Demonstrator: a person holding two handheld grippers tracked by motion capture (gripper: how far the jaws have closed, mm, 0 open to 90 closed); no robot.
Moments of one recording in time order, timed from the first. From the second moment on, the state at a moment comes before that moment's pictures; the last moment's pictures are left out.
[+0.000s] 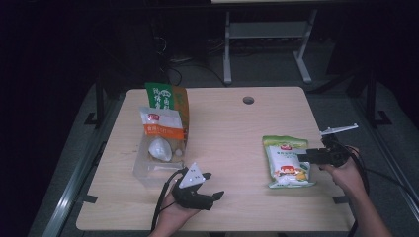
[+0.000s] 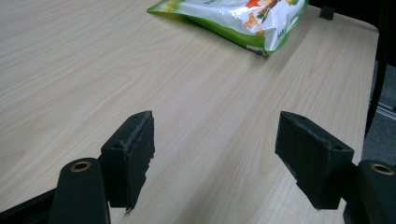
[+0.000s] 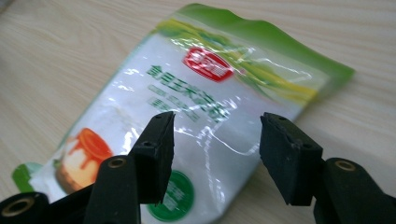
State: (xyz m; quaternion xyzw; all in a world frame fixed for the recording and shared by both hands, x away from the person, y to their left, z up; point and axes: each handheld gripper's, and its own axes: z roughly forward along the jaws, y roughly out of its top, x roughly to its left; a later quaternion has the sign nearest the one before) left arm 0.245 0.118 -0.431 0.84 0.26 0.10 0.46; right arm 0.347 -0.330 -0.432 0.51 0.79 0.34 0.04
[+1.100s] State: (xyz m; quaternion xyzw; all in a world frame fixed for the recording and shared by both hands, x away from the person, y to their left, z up) left arm 0.247 0.114 -0.432 0.84 0.26 0.10 0.46; right arm 0.333 -0.330 -0.446 0.56 0.76 0.33 -0.01
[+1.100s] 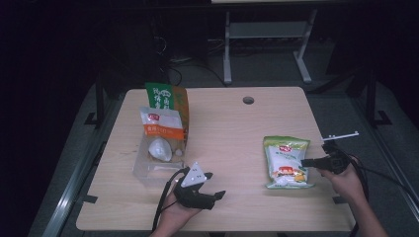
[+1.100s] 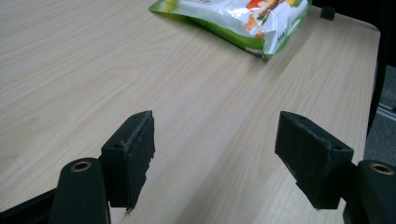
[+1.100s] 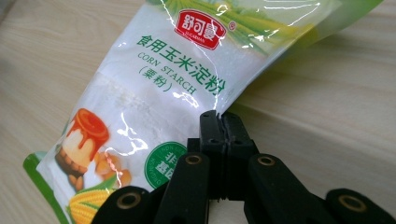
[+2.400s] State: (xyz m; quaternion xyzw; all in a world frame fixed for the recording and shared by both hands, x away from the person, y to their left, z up) left arm 0.263 0.094 -0.437 0.84 0.27 0.05 0.47; right arm 0.324 -0.295 -0.425 0.49 0.77 0.41 -0.02
